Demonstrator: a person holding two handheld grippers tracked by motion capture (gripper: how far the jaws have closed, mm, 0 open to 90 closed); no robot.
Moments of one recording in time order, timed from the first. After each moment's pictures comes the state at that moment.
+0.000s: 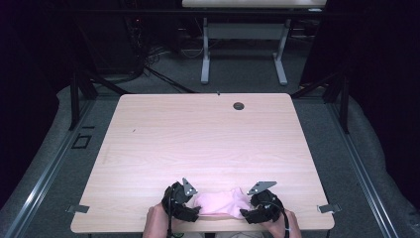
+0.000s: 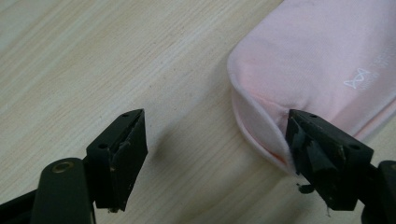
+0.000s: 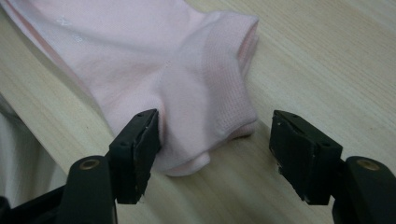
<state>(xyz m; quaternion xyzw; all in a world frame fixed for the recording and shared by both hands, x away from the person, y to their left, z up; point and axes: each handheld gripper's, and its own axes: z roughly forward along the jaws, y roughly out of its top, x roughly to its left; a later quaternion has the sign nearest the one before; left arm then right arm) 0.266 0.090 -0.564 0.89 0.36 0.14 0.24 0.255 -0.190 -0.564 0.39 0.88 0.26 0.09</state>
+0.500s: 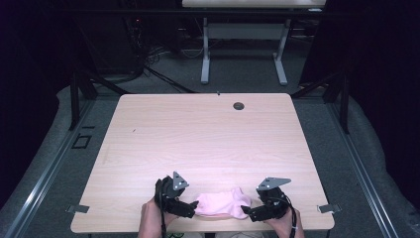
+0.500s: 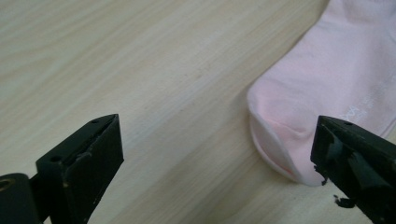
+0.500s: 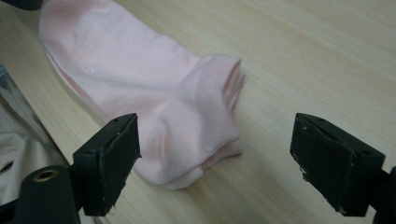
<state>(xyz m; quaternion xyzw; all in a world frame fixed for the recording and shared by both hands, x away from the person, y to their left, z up) 0.272 0.114 -0.541 0.86 0.38 0.16 0.30 0.257 -0.209 -0.551 0.40 0.85 0.34 0.08</state>
